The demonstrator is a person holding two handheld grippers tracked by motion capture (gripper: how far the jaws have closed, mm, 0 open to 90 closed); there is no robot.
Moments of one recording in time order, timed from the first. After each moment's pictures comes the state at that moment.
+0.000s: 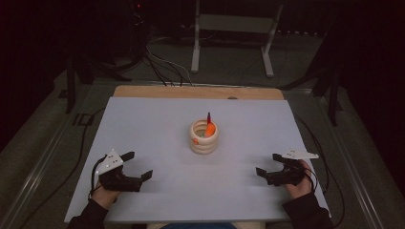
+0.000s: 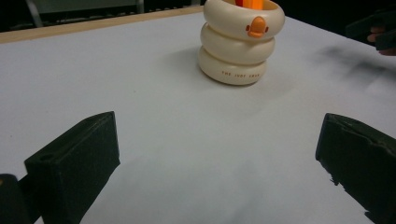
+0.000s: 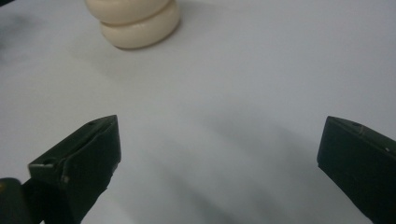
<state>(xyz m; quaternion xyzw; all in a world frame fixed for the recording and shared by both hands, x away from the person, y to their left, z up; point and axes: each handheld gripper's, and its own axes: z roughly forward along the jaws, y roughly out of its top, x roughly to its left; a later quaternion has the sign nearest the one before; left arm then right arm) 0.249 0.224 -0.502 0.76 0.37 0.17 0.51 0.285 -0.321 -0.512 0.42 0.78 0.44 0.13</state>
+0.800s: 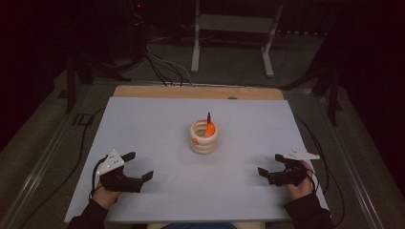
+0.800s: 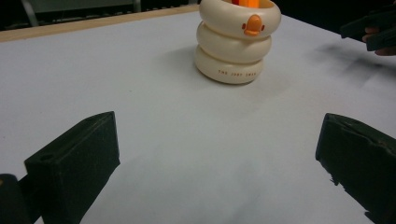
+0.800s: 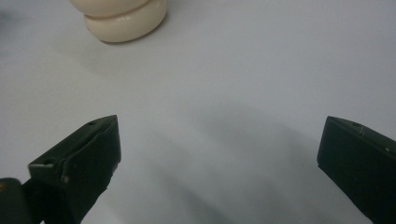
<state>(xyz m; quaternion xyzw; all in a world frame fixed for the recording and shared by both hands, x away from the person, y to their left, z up) 0.249 0.222 -0.503 0.76 0.36 0.17 0.51 0.287 -0.327 -0.519 0.43 0.78 0.43 0.14</state>
